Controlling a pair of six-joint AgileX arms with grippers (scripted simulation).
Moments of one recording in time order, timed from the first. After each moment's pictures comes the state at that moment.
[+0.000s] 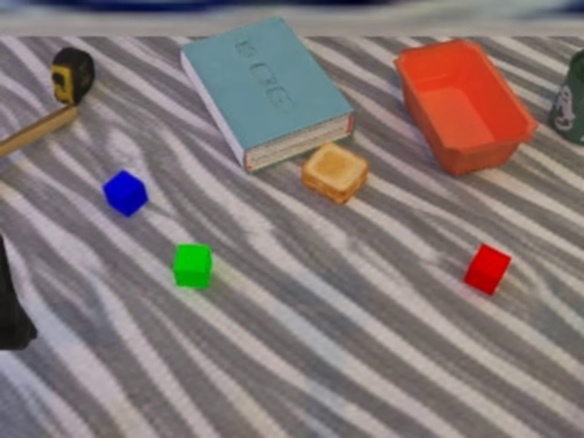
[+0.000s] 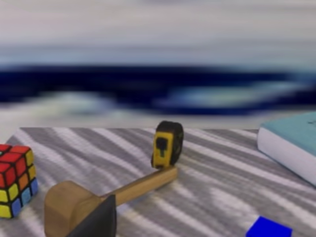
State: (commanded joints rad) left arm 0.00 0.00 0.00 0.00 0.00 0.00; right arm 0.00 0.00 0.00 0.00 0.00 0.00
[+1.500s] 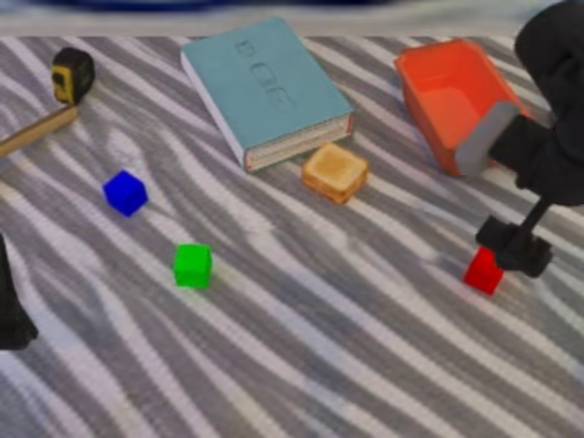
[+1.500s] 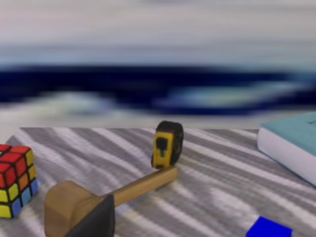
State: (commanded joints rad) left arm 0.00 0.00 0.00 0.00 0.00 0.00; right arm 0.31 1.79 1.32 -0.99 0.00 -0.58
